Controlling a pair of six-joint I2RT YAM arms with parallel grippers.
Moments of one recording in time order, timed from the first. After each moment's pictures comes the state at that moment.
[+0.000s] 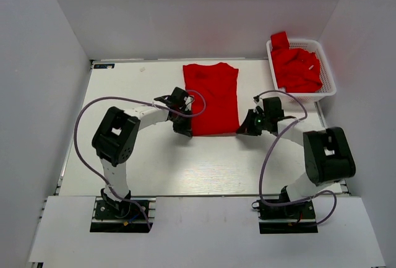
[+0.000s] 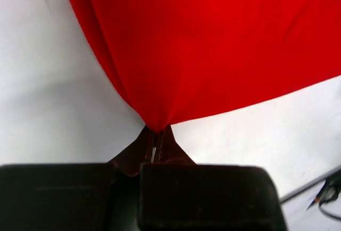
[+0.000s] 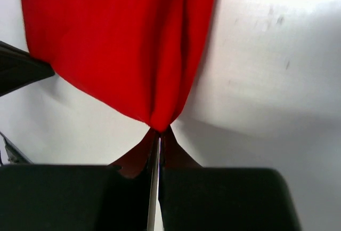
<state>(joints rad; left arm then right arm) -0.53 1.94 1.27 -0.45 0.25 -0.41 0.22 1.62 0.77 -0.06 -0.49 0.43</state>
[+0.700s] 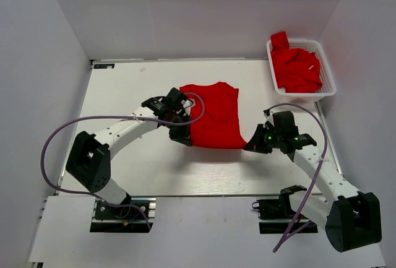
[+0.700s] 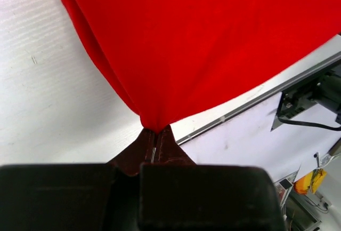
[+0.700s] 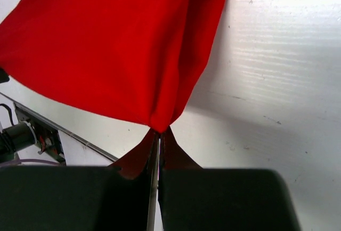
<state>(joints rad) -0.65 1.57 1.19 -0.78 0.31 -0.50 0.27 0.99 0.59 -0.49 -0.43 0.49</state>
